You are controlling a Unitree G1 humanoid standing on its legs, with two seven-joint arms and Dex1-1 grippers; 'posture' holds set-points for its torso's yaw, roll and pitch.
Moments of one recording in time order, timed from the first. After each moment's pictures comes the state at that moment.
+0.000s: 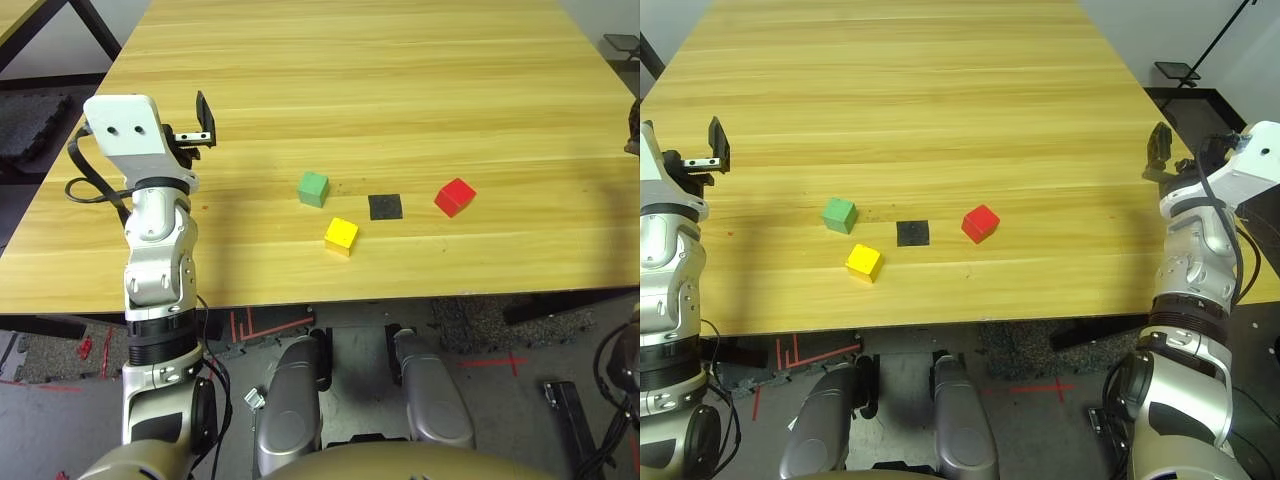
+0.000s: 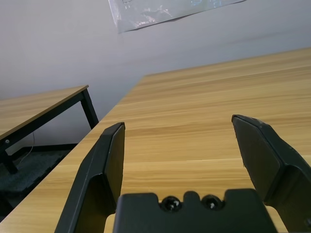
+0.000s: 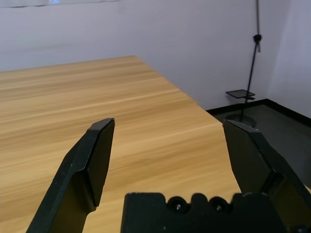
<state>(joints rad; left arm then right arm) -0.41 0.33 0.29 -0.17 -0.08 0.23 0.06 -0.68 -0.63 -0.50 0.71 0.39 -0.10 0.31</state>
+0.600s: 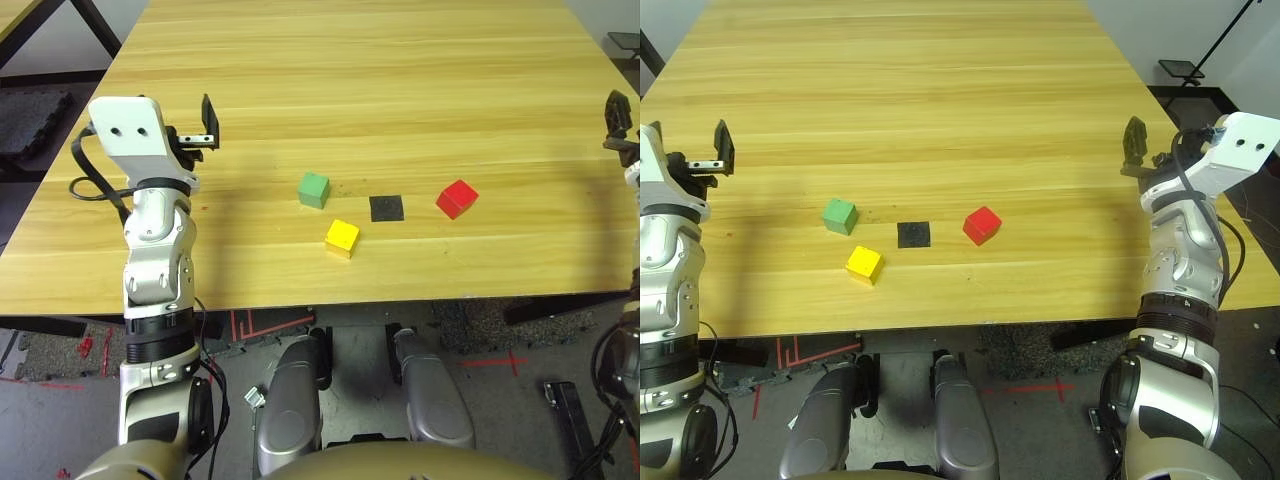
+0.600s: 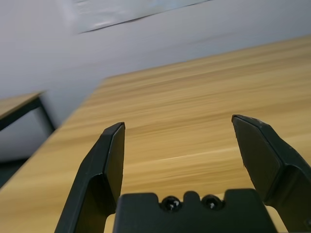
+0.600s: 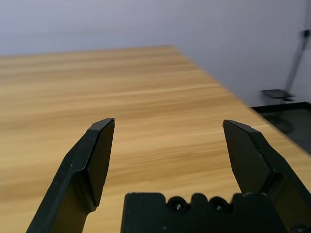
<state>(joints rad) -0.42 0.41 0.28 -0.03 -0.23 0.09 -0.28 -0.59 -0.60 -0.43 0.41 0.43 0.13 0.36</state>
